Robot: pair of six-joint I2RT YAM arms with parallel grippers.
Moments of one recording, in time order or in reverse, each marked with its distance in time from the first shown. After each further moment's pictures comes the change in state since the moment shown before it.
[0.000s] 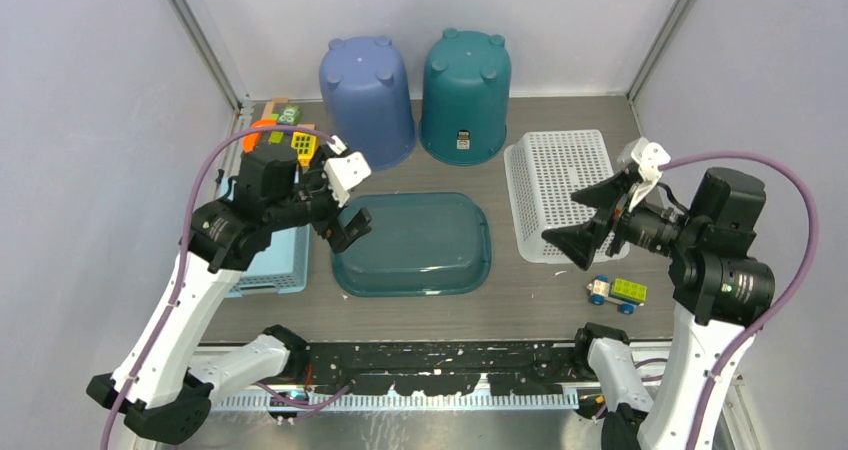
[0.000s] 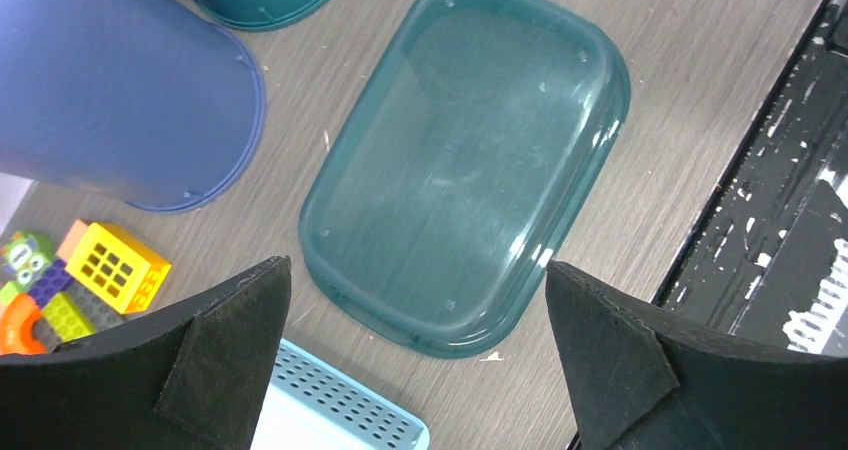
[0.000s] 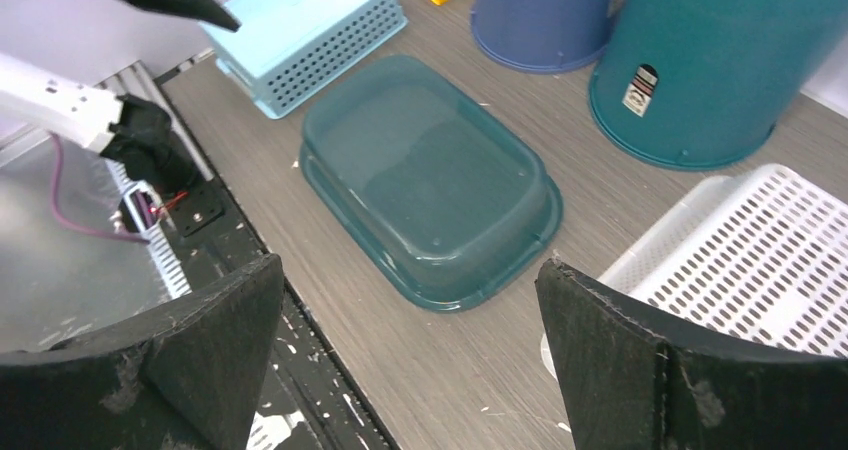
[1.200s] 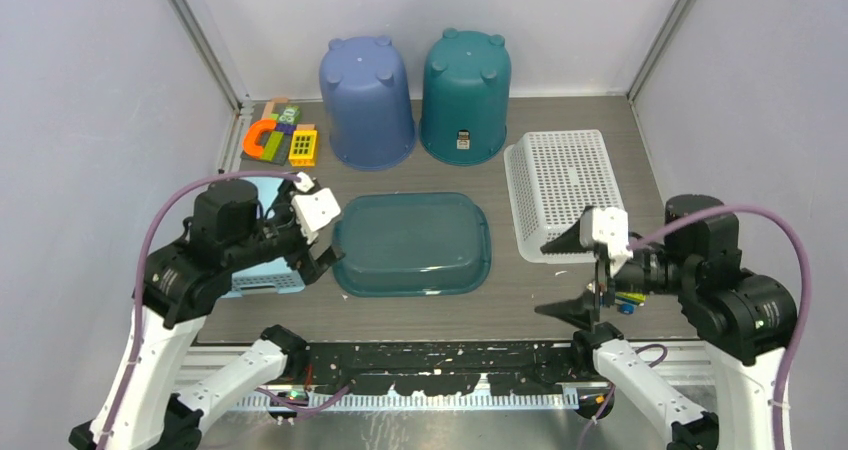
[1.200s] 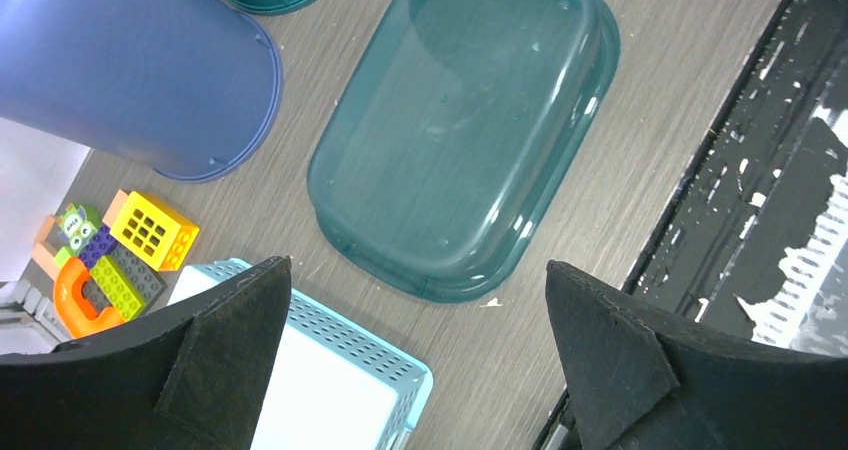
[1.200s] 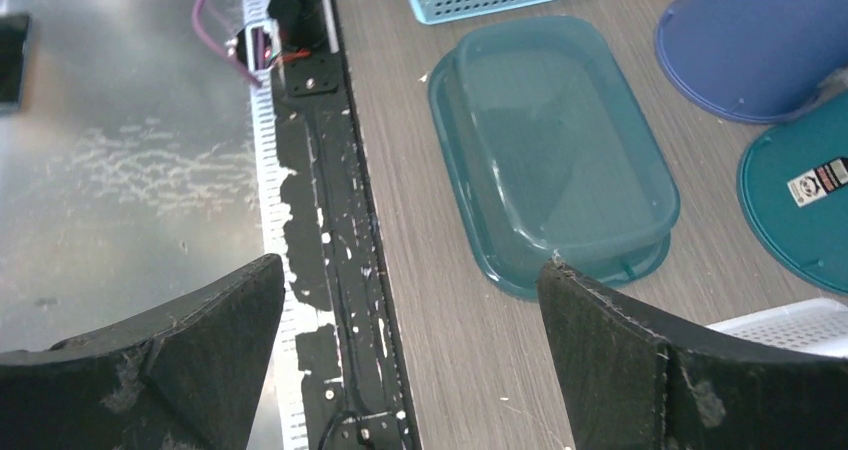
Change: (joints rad) left arm 0.003 -0.173 0.012 -0.145 -0.039 0.056; right arm 0.555 -0.074 -0.008 -0.091 0.161 -0.124
